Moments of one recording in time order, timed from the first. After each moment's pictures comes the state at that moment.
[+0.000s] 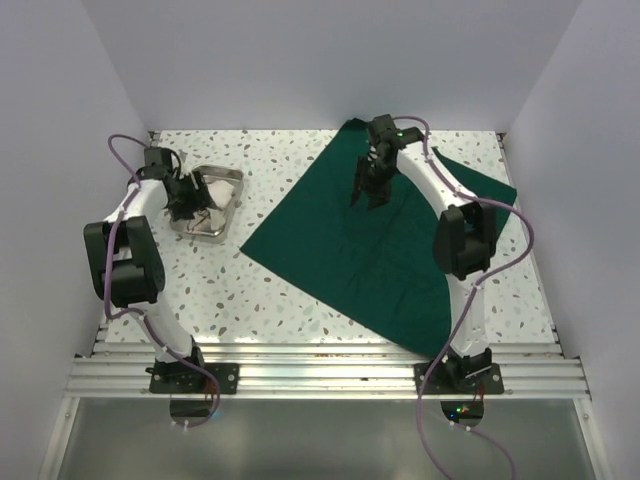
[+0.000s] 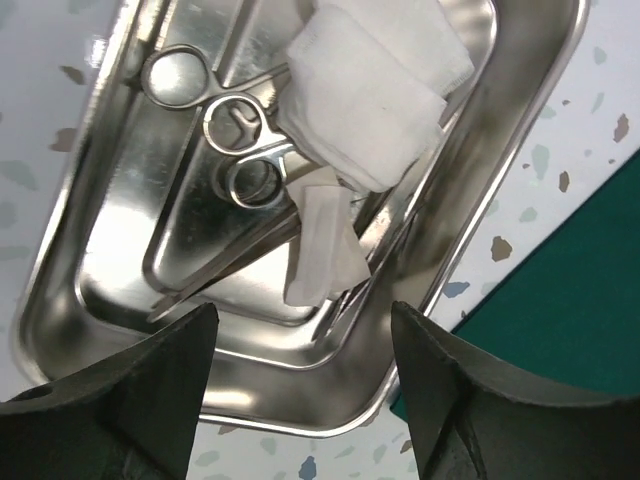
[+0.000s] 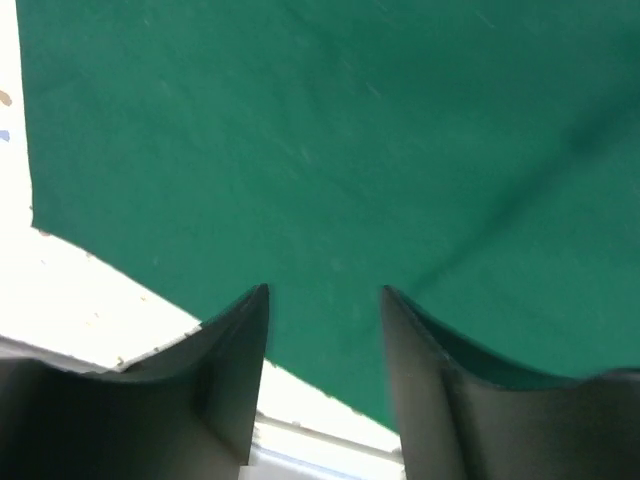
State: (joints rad) left arm 0.19 1.84 1.33 -0.52 0.24 -0.26; right arm 0.35 2.17 2.04 -1.11 -0.17 0.52
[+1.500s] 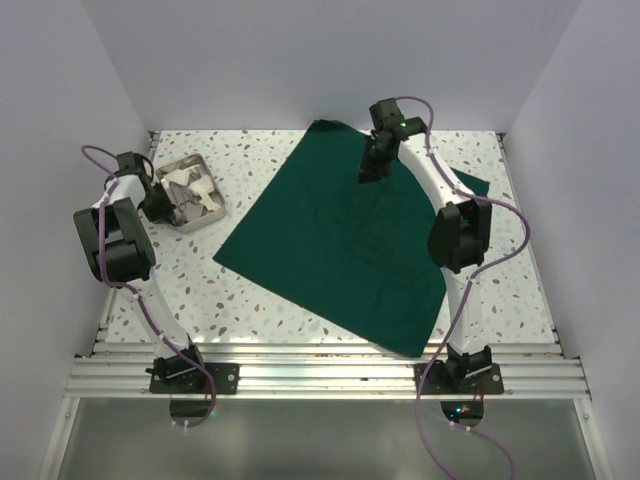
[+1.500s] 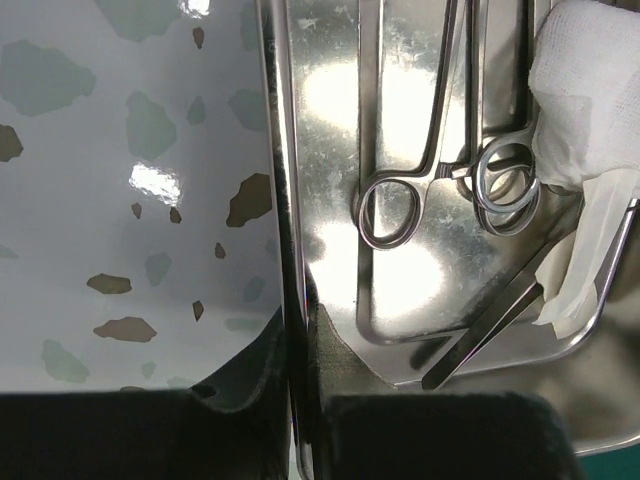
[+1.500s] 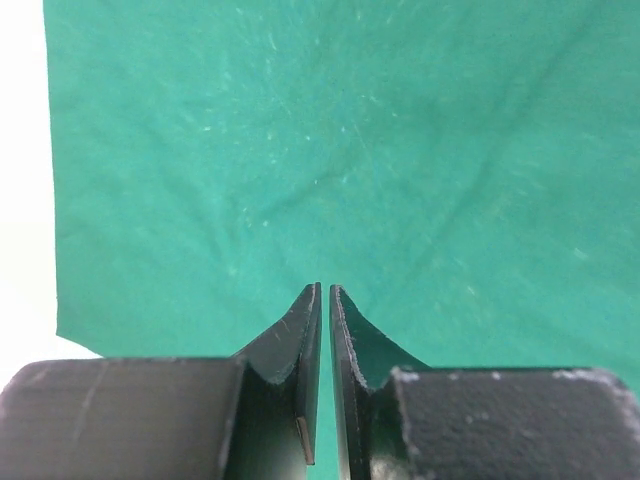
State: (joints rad) left arm 0.36 2.07 1.51 -0.60 0.13 -0.21; right arm 0.35 2.31 2.26 -1.02 -0.09 0.55
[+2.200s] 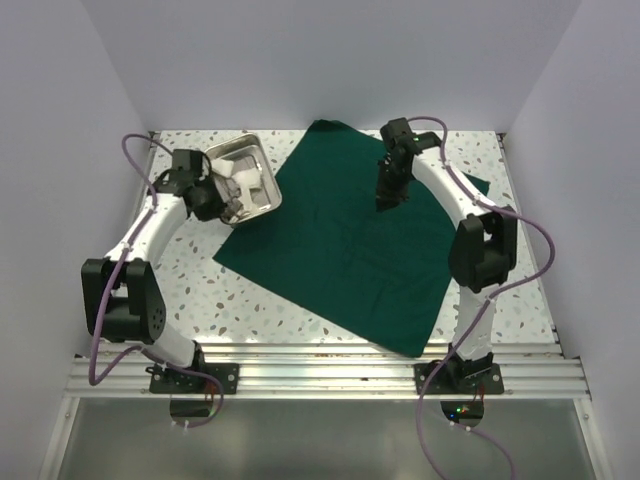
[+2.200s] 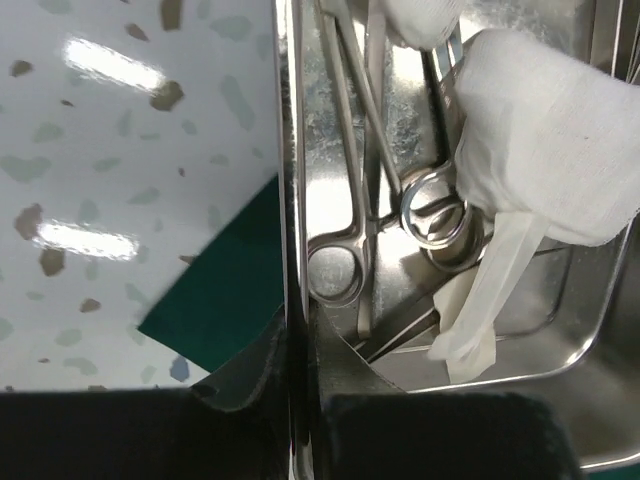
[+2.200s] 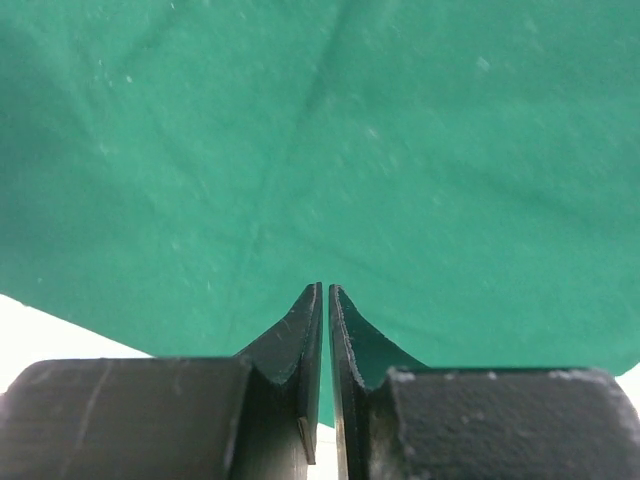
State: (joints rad) left arm 0.00 1.57 1.23 -0.59 0.06 -0.48; right arm 0.33 2.04 1.89 -1.08 -0.03 0.51
